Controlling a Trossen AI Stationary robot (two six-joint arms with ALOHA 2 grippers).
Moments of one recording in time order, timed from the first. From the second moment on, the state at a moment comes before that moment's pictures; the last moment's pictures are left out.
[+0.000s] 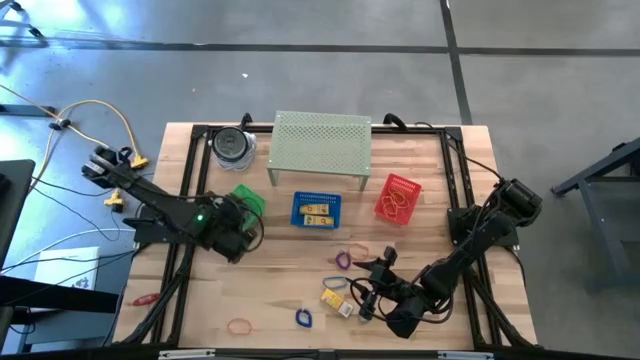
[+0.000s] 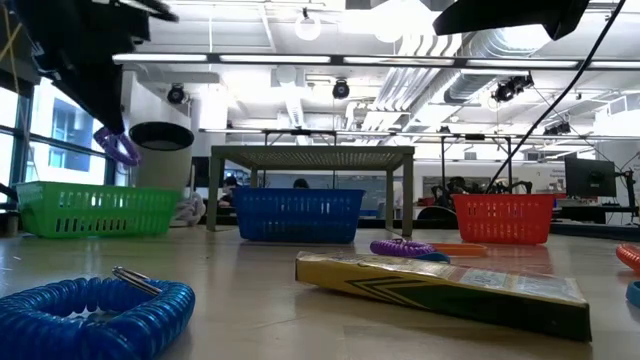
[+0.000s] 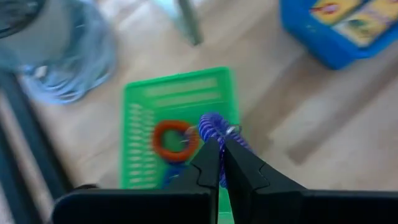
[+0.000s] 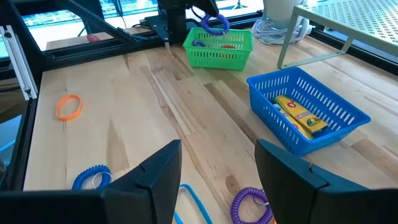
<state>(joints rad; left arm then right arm) -0.49 1.21 0.89 -1.21 -0.66 -1.33 0.76 1.72 1.11 -0.23 1.04 0.83</state>
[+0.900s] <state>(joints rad) -0.36 1.21 0.77 -1.21 -0.55 -1.25 0.76 1.72 1.11 -0.23 1.04 0.83</state>
